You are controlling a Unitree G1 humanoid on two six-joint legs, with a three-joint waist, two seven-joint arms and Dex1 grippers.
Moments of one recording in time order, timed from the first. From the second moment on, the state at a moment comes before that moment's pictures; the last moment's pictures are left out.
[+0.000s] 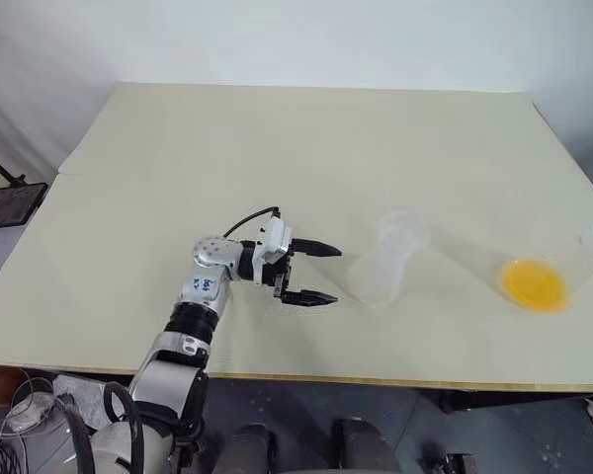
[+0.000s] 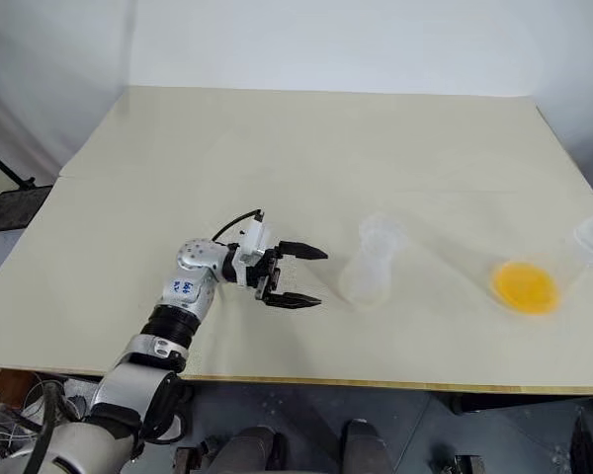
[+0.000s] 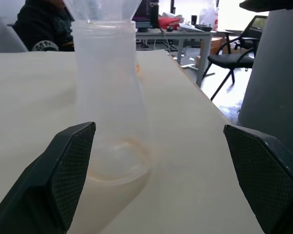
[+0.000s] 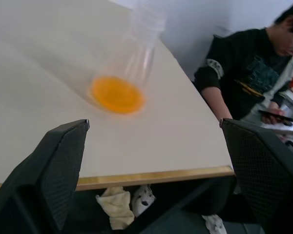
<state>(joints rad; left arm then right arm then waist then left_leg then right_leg) -0.75 0.17 -0.05 0.60 -0.21 -0.10 -1.39 1.21 0.11 -0.72 -0.85 0.50 -0.21 0.32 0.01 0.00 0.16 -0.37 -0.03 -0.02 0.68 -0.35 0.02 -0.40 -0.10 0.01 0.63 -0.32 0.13</state>
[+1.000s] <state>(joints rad) -0.60 0.17 -0.11 0.33 -0.27 0.02 -1.19 0.65 -0.28 -0.90 -0.71 0.57 0.26 0.03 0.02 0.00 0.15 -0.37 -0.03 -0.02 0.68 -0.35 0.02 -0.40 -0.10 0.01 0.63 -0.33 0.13</state>
